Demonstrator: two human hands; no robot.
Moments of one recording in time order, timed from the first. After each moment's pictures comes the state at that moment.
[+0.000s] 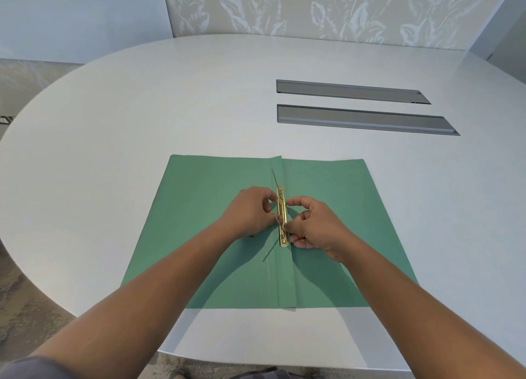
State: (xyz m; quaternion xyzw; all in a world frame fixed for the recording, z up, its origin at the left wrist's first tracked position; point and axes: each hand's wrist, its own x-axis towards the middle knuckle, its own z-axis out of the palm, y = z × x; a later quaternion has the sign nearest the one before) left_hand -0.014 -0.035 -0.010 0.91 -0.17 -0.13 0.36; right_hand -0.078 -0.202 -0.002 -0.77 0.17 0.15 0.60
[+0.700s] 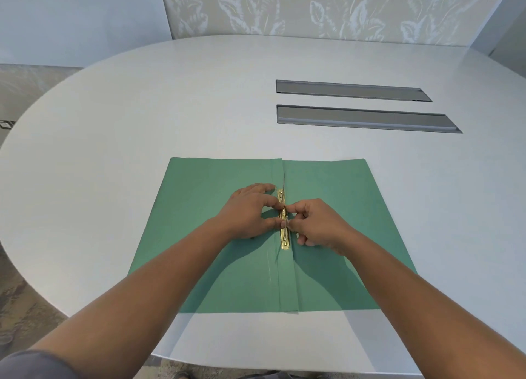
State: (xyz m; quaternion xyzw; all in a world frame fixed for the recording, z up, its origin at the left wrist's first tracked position) left_hand 0.004 -0.025 -0.027 0.92 -0.30 -0.10 0.22; right_hand -0.064 -0.211 -0.011 -0.84 0.10 0.15 0.50
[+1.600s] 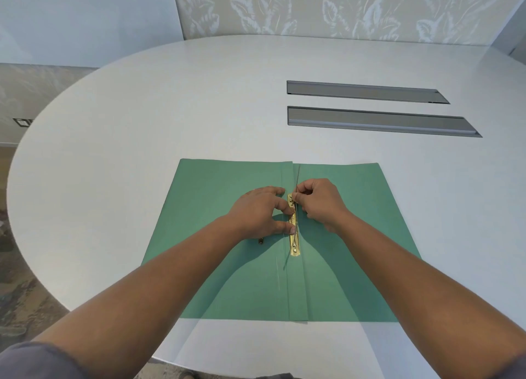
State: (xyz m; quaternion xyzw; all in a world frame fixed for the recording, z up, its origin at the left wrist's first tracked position) left_hand 0.011 -0.029 -0.019 0.92 -0.29 -0.14 0.22; right_hand -0.001 -0.211 -0.026 -0.88 0.12 0.00 0.47
